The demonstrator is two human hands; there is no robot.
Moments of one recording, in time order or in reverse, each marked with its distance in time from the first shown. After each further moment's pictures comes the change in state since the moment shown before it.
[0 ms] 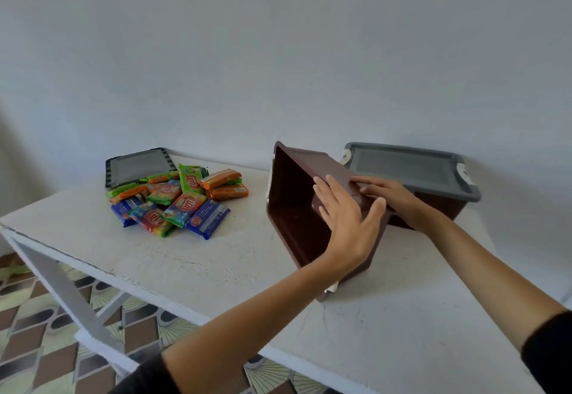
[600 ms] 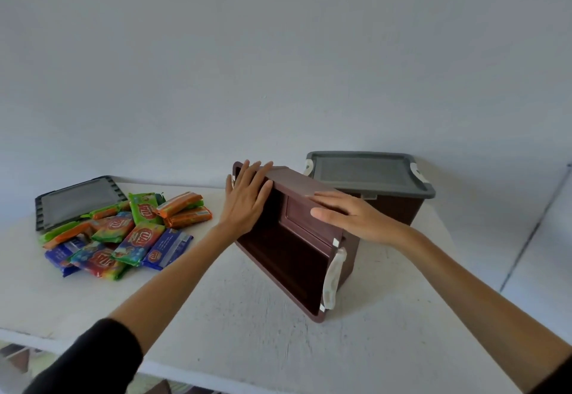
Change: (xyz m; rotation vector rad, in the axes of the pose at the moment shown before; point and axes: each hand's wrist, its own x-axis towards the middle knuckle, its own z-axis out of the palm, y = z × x) left_hand 0.124 -0.101 -0.094 0.567 0.067 0.409; right_hand -0.033 -0.022 0.017 -0.300 -0.060 -0.174
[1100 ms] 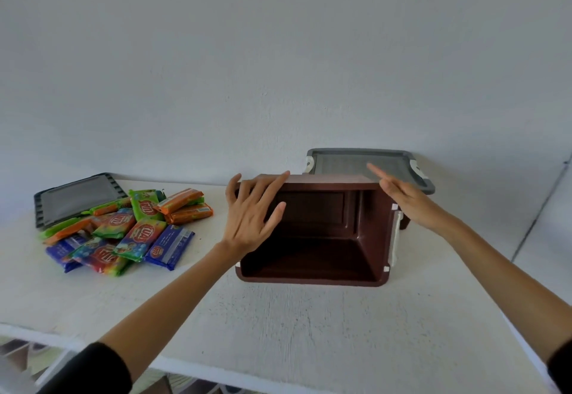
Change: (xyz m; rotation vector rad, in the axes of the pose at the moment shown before) left_hand -0.037 0.018 -0.002 0.278 0.284 0.304; right_hand -0.019 0.068 -0.045 0.122 0.250 0.085
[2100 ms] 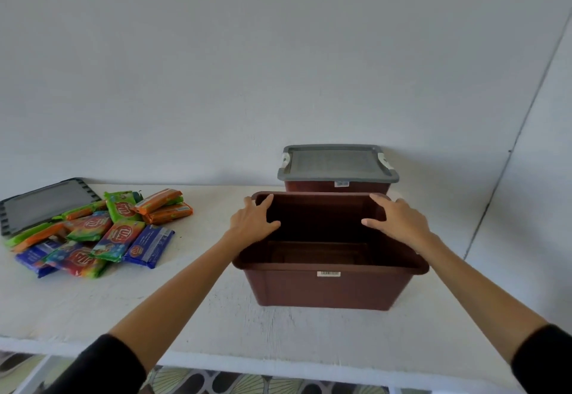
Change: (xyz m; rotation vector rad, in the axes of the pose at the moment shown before) left_hand 0.007 0.037 0.013 0.005 -0.844 -0.350; right_hand -0.054 0.015 0.009 -0.752 0.122 0.472
